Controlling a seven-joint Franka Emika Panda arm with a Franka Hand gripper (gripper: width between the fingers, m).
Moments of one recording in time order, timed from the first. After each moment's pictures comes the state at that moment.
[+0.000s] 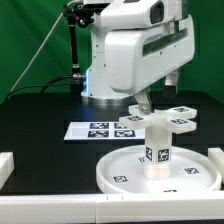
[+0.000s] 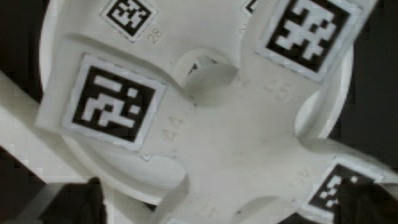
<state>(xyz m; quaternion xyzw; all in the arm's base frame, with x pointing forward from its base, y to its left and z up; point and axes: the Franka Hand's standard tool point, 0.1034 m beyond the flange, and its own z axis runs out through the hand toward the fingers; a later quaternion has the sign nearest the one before) 0.574 0.036 0.126 -0.87 -0.49 0.00 0.05</state>
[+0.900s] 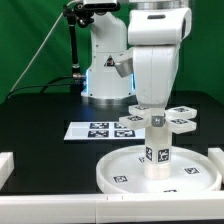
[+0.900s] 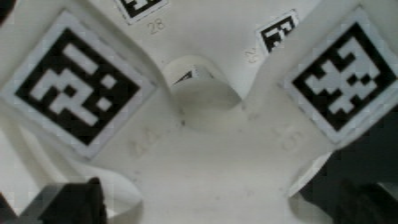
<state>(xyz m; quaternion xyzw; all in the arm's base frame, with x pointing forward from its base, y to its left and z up) 0.564 0.042 0.104 -0.81 -0.59 0.01 0.04</state>
